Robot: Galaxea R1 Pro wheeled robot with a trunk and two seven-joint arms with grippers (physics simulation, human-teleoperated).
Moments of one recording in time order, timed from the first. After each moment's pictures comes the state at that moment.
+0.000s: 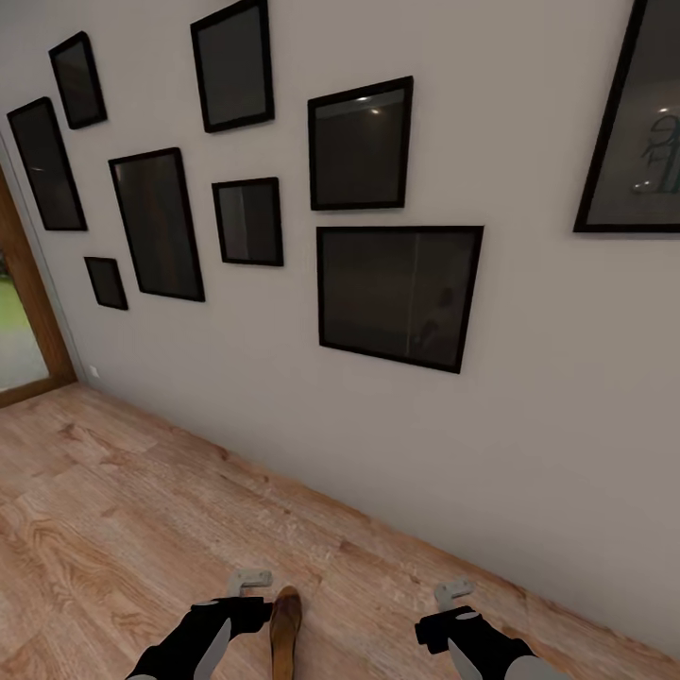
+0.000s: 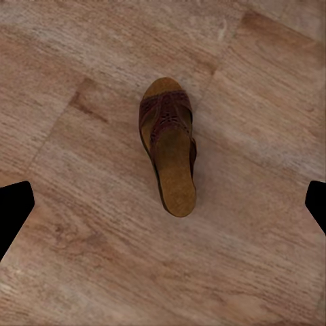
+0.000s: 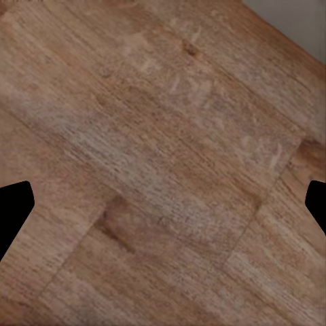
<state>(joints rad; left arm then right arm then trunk) -0.48 -0.06 0.01 -0.43 0.01 0.28 -0.01 -0.59 0.04 0.18 -0.13 0.01 0.14 -0.06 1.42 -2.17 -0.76</state>
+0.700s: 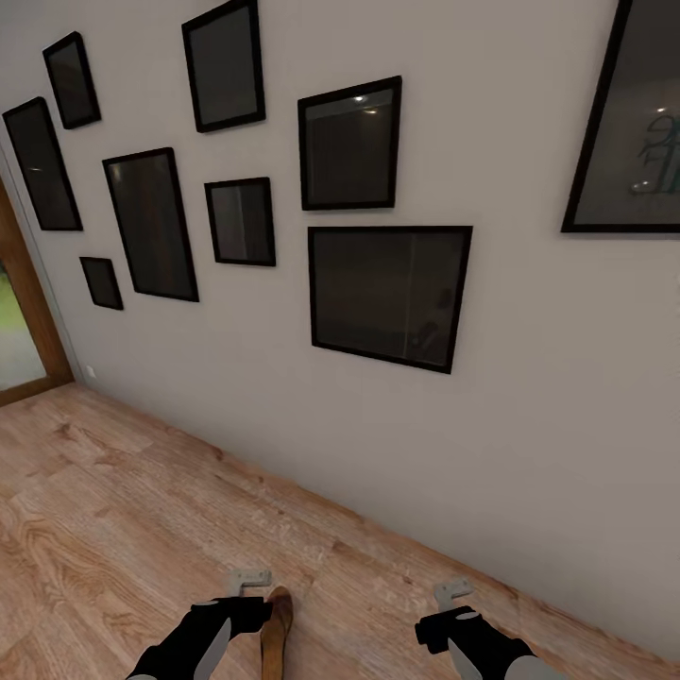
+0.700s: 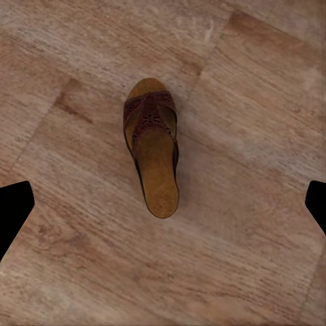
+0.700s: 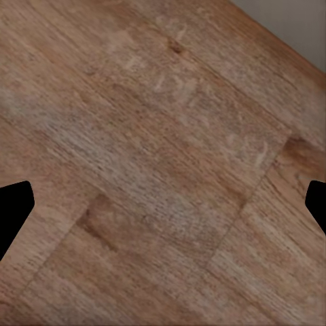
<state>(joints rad) -0.48 -0.06 0.01 -0.43 0.01 0.28 -0.01 -0.59 0.04 0.18 -0.13 0.01 0.14 -0.06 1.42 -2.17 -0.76</state>
